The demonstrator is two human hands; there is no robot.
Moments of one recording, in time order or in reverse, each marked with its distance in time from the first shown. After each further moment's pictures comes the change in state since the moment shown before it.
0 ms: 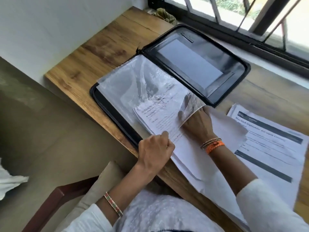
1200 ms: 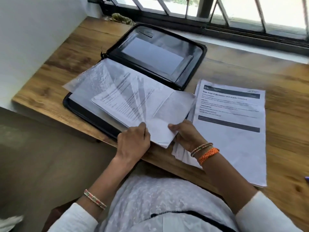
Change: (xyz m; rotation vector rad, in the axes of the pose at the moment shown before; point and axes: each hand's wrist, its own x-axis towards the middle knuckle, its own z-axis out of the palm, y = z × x) left_hand -0.015 -0.011 -0.012 -0.027 -0.086 0.106; right_hand -0.099 -0.032 -0.042 1.813 -0.086 0.991
